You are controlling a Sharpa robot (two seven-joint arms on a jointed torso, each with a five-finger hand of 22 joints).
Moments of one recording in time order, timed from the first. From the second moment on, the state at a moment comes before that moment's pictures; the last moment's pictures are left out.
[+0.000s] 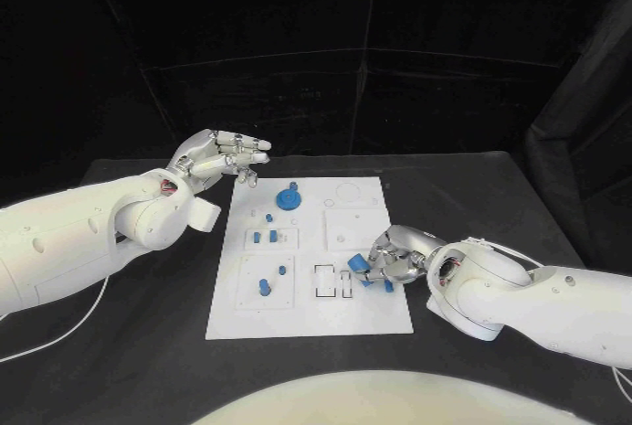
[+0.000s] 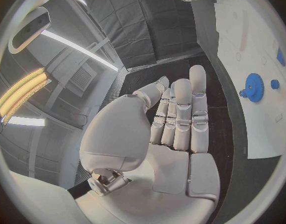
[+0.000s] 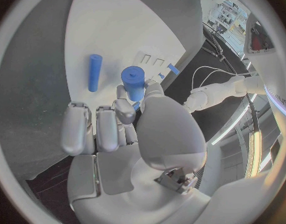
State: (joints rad) left arm 1.23 -0.79 -0.12 1.34 -0.17 -0.08 0.42; left_hand 1.29 -0.05 0.44 -0.14 0.04 1.02 0.16 0.11 0.07 1.03 0.09 0.44 0.14 1.19 0.01 1.01 0.57 0.17 1.24 0.10 0.49 0.84; right arm 0.95 -0.99 -0.05 1.87 -1.34 -0.41 -0.49; right_hand 1.28 -0.03 -0.19 0.28 0.57 0.97 0.08 0.46 0.20 1.34 -0.01 1.16 1.08 1.47 -0.07 1.35 1.20 0.08 1.41 0.03 1.42 1.17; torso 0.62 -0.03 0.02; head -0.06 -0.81
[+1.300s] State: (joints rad) left arm 1.23 -0.80 -0.12 1.34 -0.17 -0.08 0.42; left_hand 1.29 -0.05 0.44 -0.14 0.04 1.02 0.16 0.11 0.07 1.03 0.09 0.44 0.14 1.19 0.01 1.01 0.57 0.17 1.24 0.10 0.49 0.84; right arm 0.95 -0.87 -0.05 1.83 -1.17 -0.40 -0.48; right_hand 1.25 0.00 -0.21 0.29 0.52 0.99 0.06 0.46 0.22 1.34 -0.01 1.15 1.08 1.46 -0.07 1.36 1.20 0.08 1.42 0.03 1.42 1.17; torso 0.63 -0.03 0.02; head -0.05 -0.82
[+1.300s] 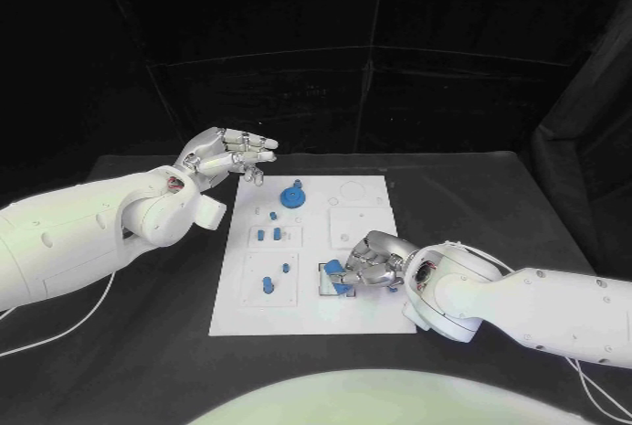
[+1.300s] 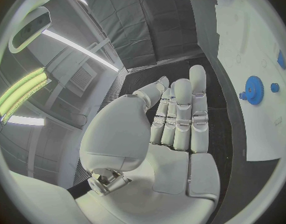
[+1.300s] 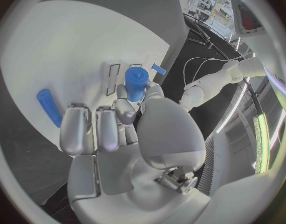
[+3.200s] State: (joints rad) left arm 1.23 -0.80 -0.12 1.34 -0.17 -0.07 0.42; left_hand 1.29 -0.05 0.44 -0.14 0.04 1.01 0.16 0.11 0.07 1.03 0.09 0.44 0.14 1.19 0.01 1.01 0.56 0.17 1.24 0.10 0.49 0.84; right arm 0.95 -0.86 -0.05 1.83 -1.28 -0.39 -0.49; right_hand 1.29 -0.02 -0.15 0.15 0.18 0.99 0.07 0.46 0.31 1.30 -0.02 1.00 0.97 1.46 -0.08 1.32 1.16 0.09 1.41 0.03 1.40 1.13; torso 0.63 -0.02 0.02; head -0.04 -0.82
